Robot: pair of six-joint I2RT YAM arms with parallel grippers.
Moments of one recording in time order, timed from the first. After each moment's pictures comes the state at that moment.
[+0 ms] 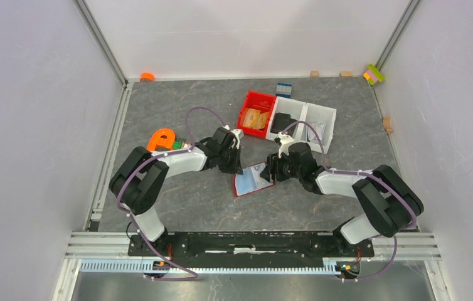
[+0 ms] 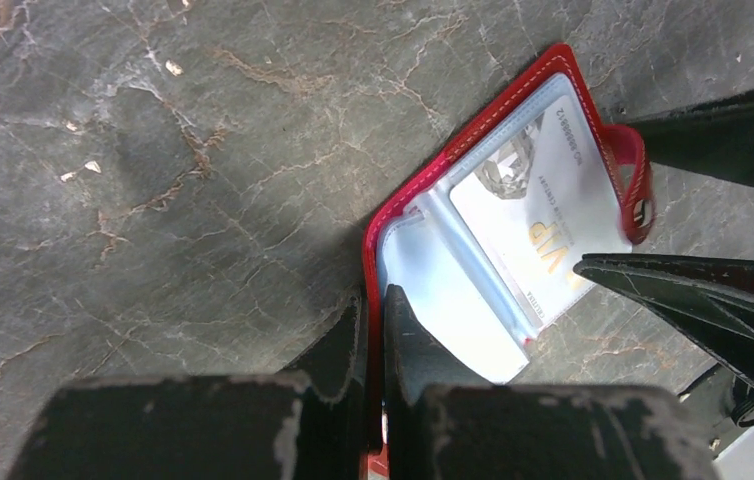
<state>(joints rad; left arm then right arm) -0.66 1.73 0.93 -0.15 0.21 -0.46 0.57 1.49 0.50 0.35 -0.25 0.33</state>
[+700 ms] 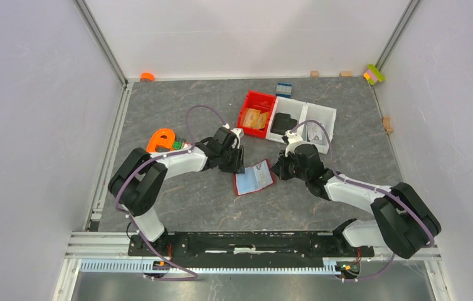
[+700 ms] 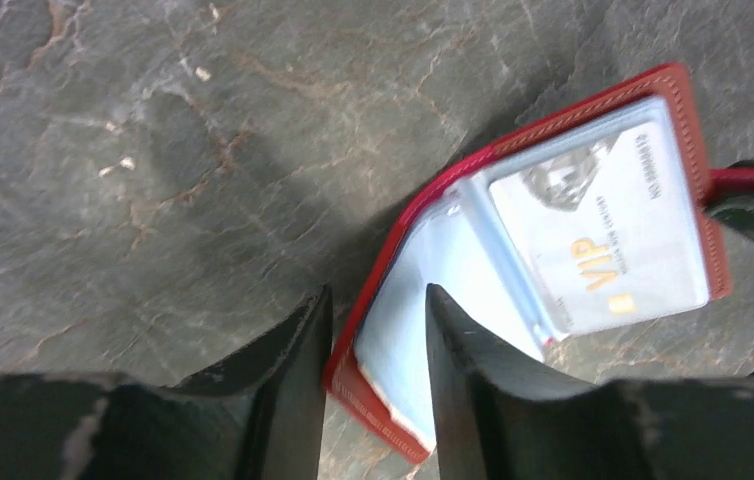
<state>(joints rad) -0.67 1.74 0.96 -0.18 0.16 -0.44 0.57 1.33 0.47 0.28 -0.13 0.34</state>
